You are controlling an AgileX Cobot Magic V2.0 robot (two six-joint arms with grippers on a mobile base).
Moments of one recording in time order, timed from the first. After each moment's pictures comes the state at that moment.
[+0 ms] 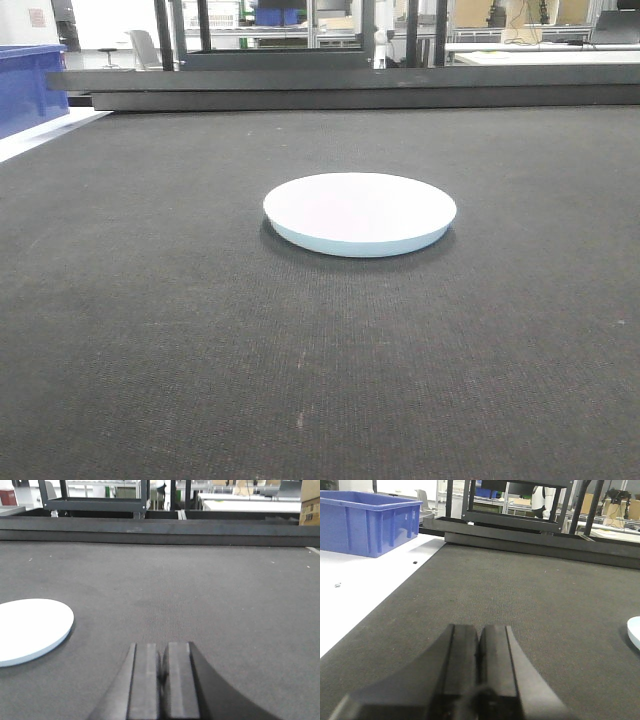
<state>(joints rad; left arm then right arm) -0.03 -0.02 0.03 0.01 0.01 -0.09 -0.01 0.09 -0.22 0.05 0.27 0.01</state>
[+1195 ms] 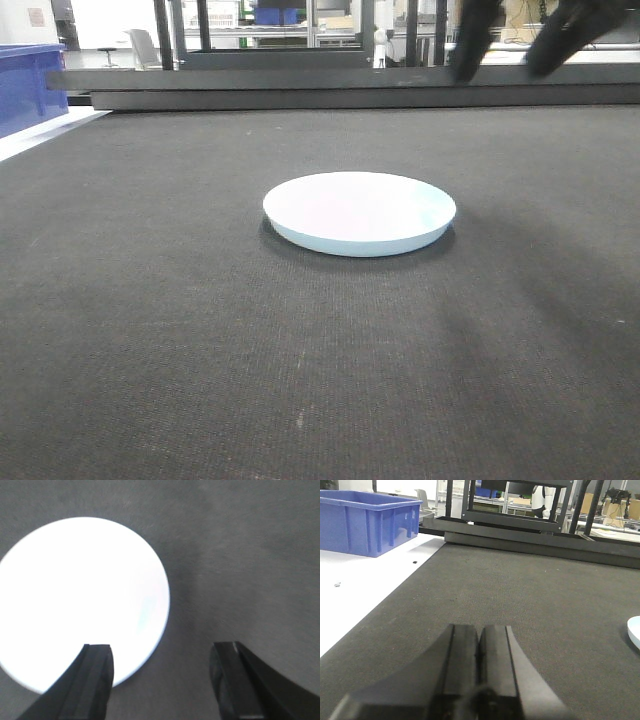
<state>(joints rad) -0.03 -0.02 0.03 0.01 0.01 -0.09 0.39 1.63 -1.32 -0.14 0.62 0.29</state>
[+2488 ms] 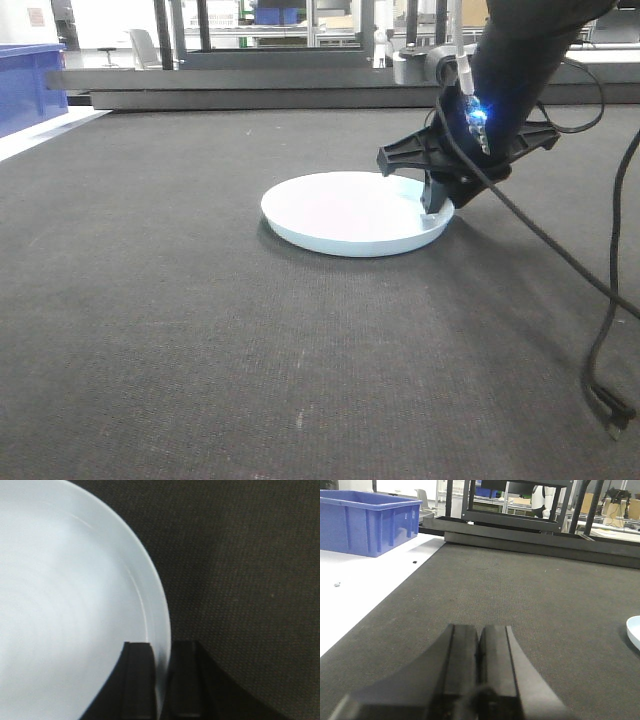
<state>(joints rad) -0.03 -0.02 0.03 0.01 0.01 -0.09 0.37 1.96 -1.35 -0.21 0.39 0.30</state>
